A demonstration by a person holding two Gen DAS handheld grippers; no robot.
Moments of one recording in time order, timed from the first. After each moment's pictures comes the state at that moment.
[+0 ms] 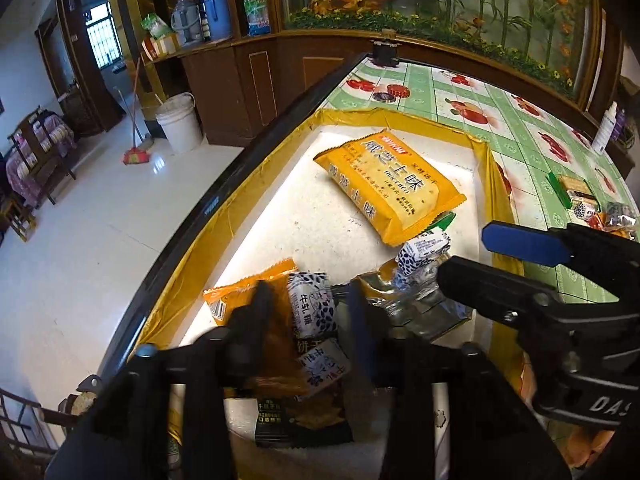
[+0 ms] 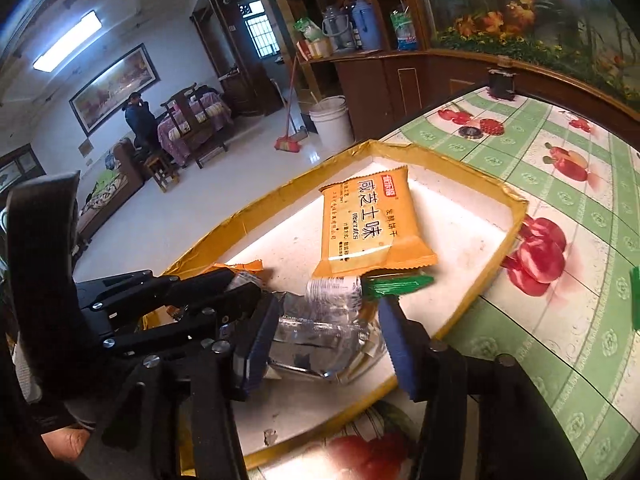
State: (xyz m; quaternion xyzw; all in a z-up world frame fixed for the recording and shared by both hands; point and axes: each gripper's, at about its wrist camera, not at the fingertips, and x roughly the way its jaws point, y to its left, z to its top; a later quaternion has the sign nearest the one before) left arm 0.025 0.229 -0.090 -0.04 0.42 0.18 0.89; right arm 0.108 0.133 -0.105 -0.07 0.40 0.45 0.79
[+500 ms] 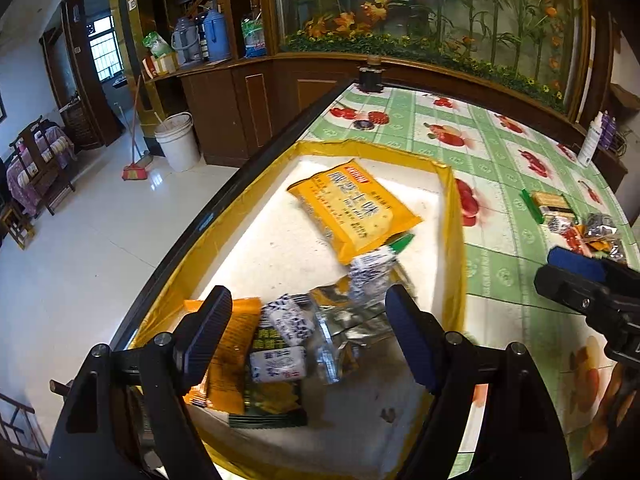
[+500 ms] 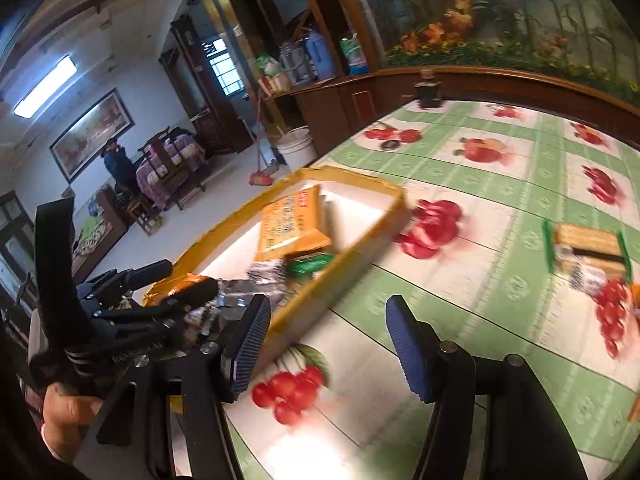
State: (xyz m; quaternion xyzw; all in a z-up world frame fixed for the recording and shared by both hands) left arm 0.018 0.204 -0.066 -0.05 0.39 0.17 0.90; right arm 0.108 0.025 -0.086 0.00 0.39 0.40 0.83
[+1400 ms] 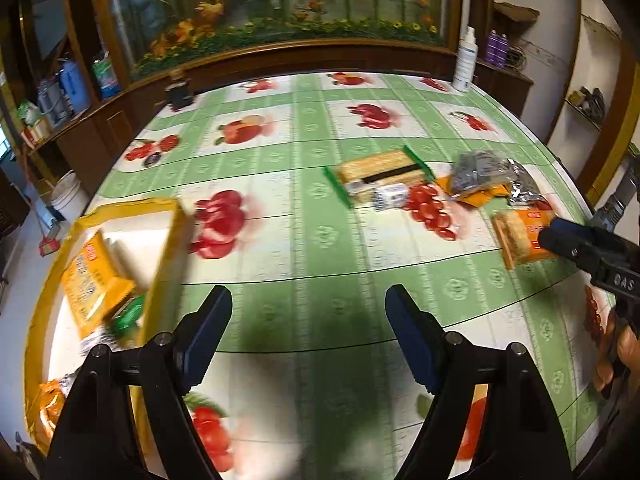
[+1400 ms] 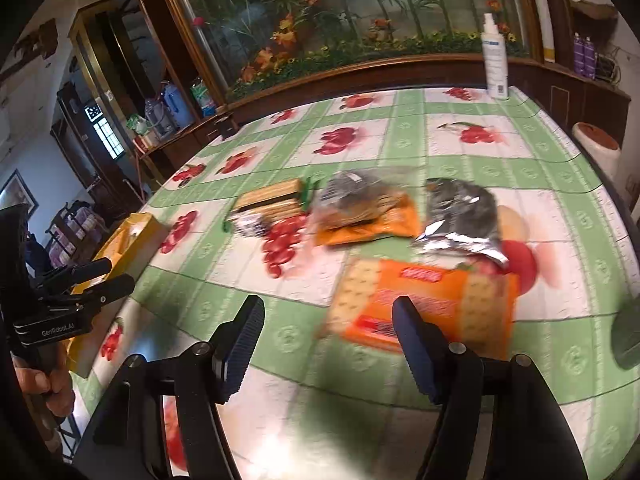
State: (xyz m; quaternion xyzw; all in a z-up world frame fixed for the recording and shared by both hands) left arm 0.099 0.023 -0.067 0.05 0.43 -0.03 0.90; right arm 0.138 -0.229 -0.106 0.07 0.39 0.19 0.90
